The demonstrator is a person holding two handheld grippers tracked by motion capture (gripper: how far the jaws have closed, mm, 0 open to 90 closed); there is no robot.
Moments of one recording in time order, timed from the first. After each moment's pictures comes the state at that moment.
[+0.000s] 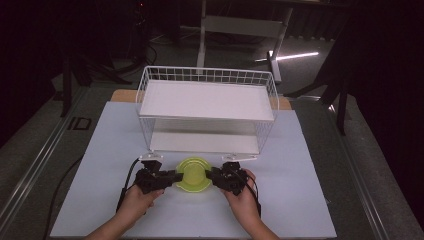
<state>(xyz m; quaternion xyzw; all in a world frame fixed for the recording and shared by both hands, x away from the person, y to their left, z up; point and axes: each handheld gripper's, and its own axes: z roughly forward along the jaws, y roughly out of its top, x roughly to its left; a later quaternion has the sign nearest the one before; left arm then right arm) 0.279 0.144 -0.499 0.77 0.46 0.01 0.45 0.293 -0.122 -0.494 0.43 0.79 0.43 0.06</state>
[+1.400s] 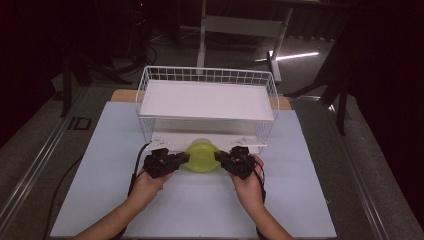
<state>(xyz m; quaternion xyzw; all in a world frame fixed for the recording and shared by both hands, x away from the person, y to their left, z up) 0.318 0.126 -0.489 0.75 0.43 0.08 0.50 0.325 -0.137 -0.467 0.46 0.76 0.45 0.11</state>
